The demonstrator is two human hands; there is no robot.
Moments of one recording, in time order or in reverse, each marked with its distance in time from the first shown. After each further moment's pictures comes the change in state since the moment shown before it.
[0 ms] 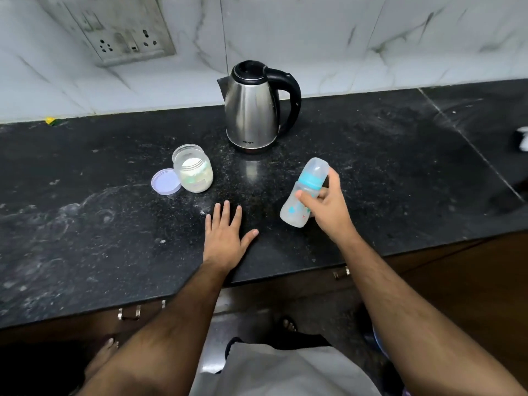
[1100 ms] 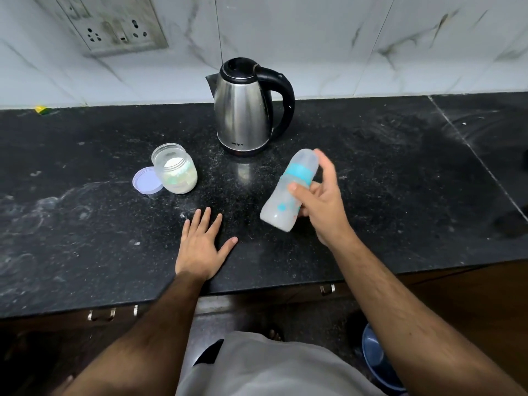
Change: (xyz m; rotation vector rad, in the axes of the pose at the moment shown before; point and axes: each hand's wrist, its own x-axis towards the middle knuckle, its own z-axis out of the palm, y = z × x) left_hand 0.003 -0.002 0.018 0.010 0.098 -0.086; right_hand 0.021 -0.034 -0.020 0.342 -0.148 -0.023
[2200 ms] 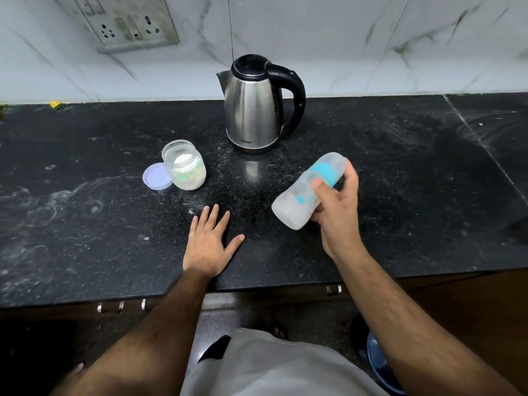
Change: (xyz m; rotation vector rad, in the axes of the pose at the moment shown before) left_hand 0.000 -0.001 0.002 -0.016 0.015 0.002; right_hand -0.020 -0.008 0.008 0.110 0.120 0.020
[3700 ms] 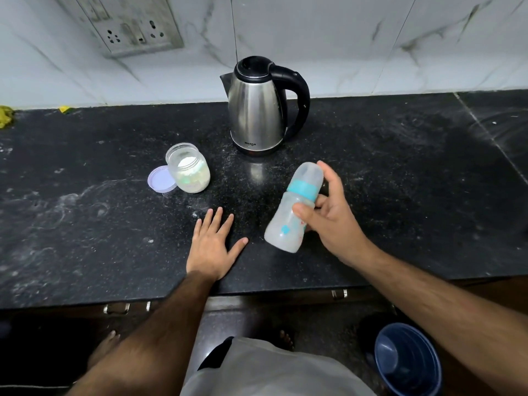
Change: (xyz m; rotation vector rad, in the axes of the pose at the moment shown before) left_hand 0.000 0.001 -0.003 0.011 -0.026 -0.013; right_hand -0.002 -0.001 -0.012 -0.178 -0.393 0.051
